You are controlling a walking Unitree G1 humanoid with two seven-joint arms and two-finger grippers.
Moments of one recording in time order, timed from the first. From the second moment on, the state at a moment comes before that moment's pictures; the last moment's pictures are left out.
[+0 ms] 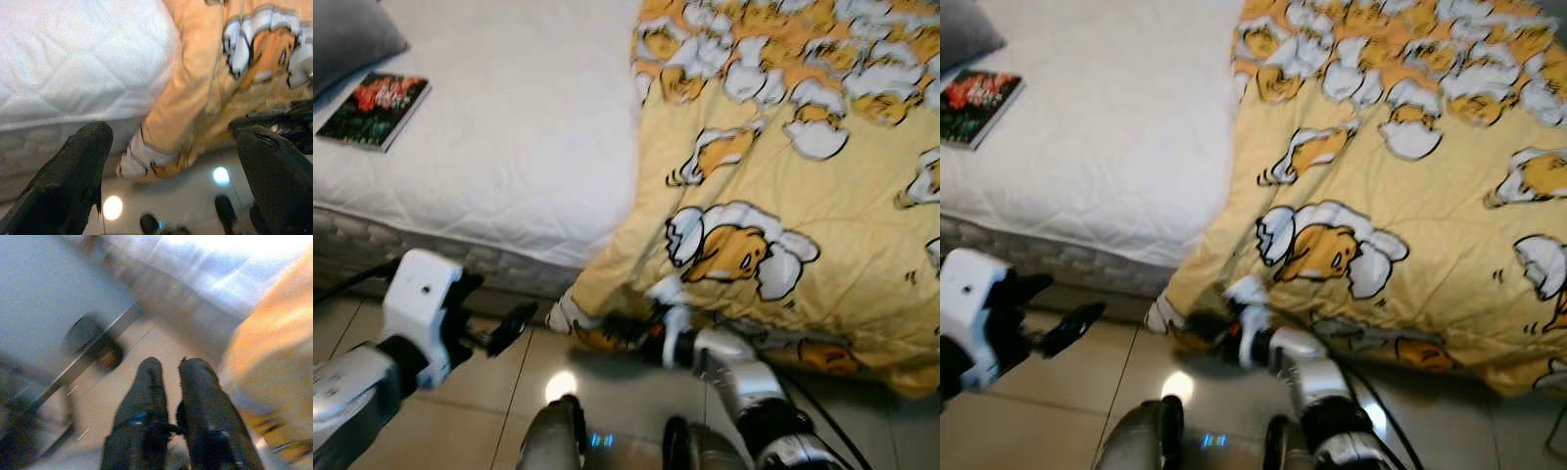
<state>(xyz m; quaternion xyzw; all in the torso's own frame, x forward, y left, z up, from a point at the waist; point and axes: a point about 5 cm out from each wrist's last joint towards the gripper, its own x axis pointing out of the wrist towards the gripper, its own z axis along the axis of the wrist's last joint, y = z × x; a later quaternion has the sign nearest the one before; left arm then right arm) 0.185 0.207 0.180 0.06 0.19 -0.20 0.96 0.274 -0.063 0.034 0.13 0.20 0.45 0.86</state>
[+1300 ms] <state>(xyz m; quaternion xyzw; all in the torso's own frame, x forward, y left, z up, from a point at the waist) 0.267 0.174 0.145 0.04 0.08 -0.10 0.99 0.253 -0.173 0.098 0.05 0.12 0.07 0.99</state>
